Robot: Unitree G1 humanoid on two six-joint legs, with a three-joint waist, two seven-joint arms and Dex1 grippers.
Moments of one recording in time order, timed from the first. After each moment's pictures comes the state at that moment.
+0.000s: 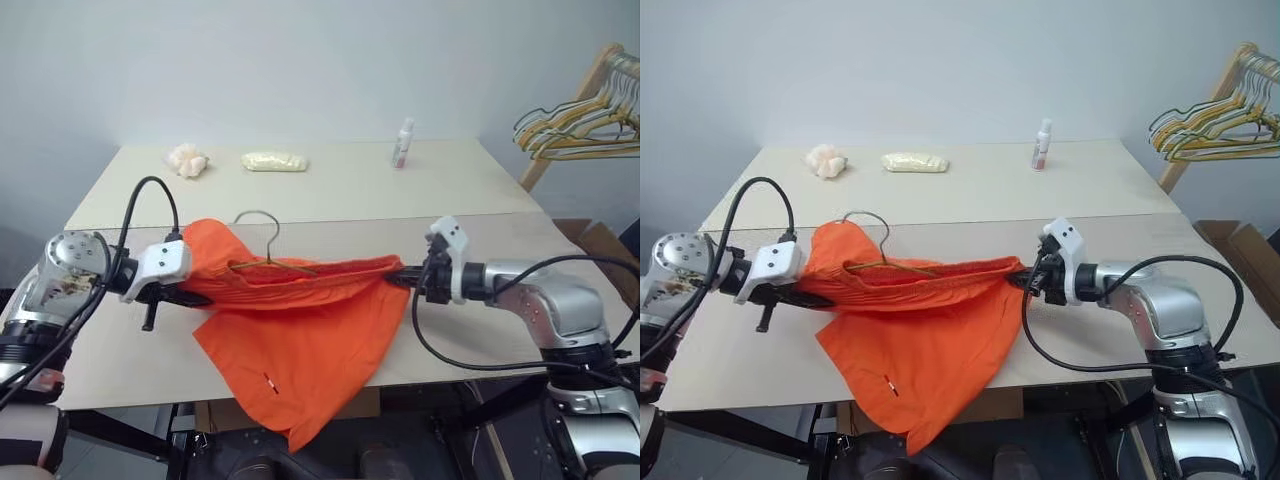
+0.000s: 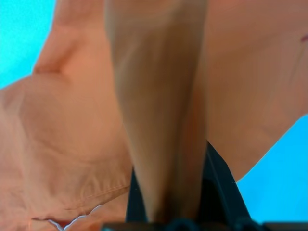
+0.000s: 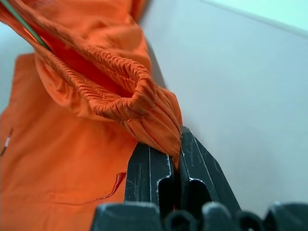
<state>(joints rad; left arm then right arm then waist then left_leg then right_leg) -0.58 0.95 -0.19 0.41 -0.07 -0.03 -1.50 -0.55 -0.66 0.04 -0.19 0.51 0.97 0.85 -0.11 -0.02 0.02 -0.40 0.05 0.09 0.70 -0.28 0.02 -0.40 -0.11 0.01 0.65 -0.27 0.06</state>
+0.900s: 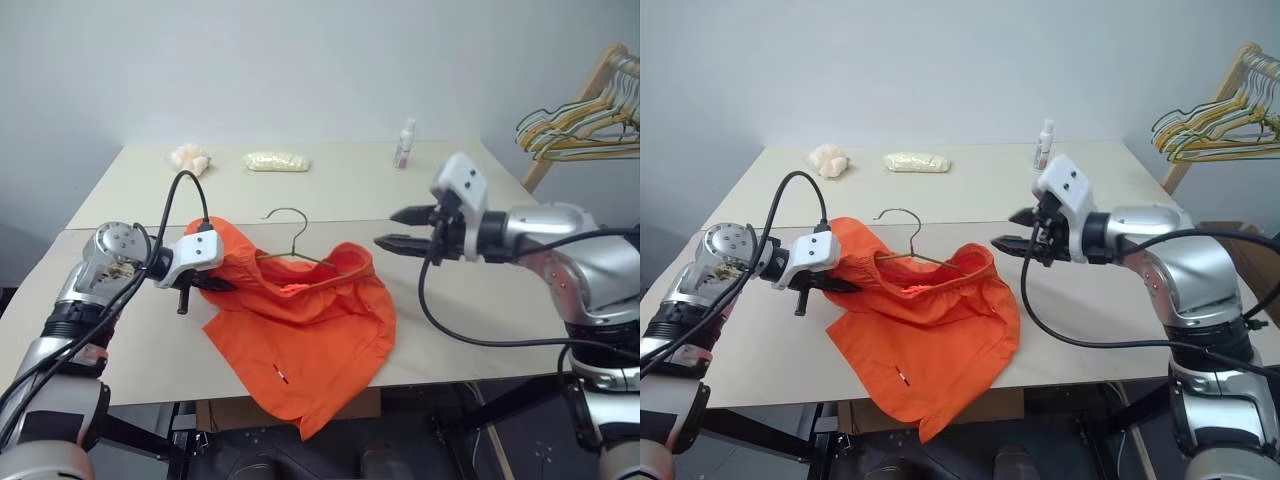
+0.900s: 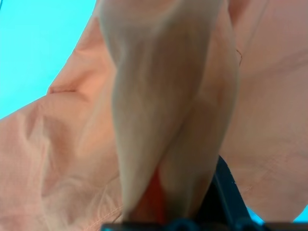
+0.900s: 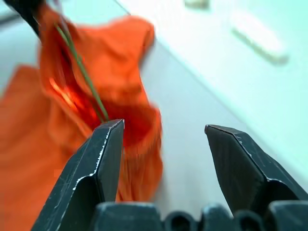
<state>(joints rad) -0.72 0.81 -0.22 0.54 0.02 -0.02 -1.44 -0.73 -0.71 0.07 -0.29 0.49 0.89 0.89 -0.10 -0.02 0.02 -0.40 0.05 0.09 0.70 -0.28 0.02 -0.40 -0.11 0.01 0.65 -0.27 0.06</state>
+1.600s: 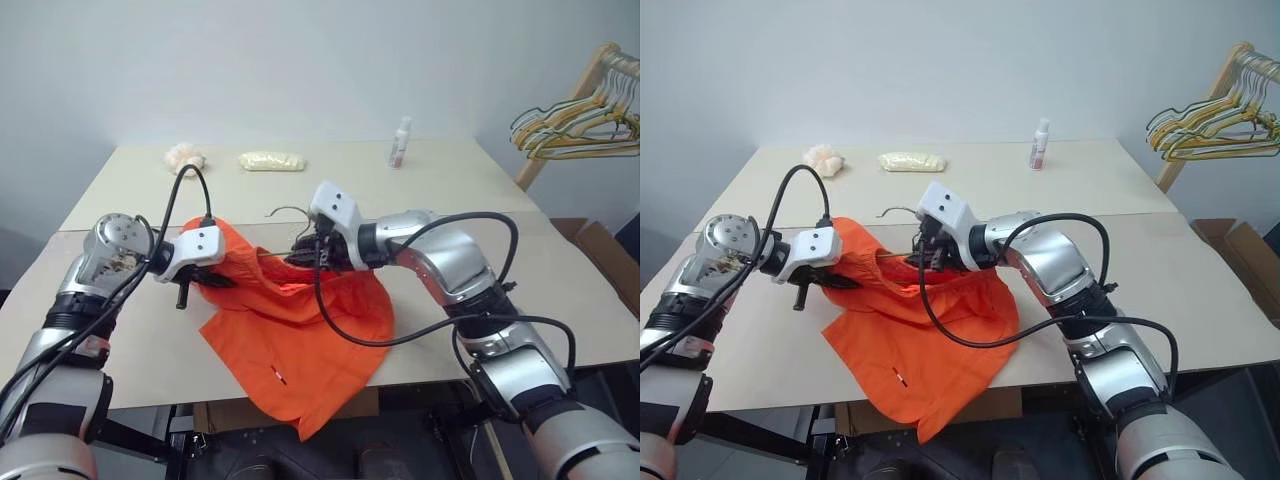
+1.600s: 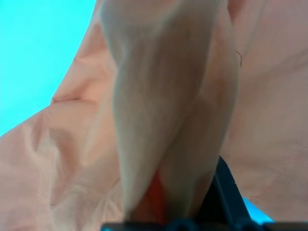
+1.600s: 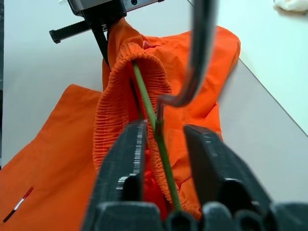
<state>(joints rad) -0.76 0.80 -0.24 0.56 0.04 -0.04 -1.46 -0.91 -0.34 0.39 0.03 0.29 0.80 0.86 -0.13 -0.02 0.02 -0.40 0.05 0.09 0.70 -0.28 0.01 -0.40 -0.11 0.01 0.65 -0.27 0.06</state>
